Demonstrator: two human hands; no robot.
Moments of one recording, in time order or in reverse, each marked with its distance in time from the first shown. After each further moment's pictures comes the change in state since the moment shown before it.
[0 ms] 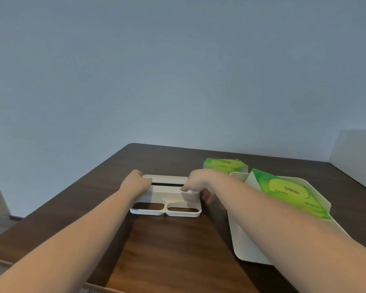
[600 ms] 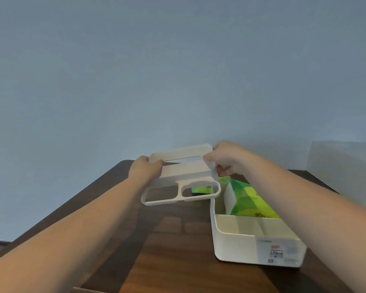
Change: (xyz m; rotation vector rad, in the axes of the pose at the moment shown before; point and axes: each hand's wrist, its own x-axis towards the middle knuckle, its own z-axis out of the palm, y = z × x) left_hand -0.051 0.092 -0.035 -0.199 0.089 0.181; right_hand -0.090 0.044 -0.090 0.445 0.387 -0.158
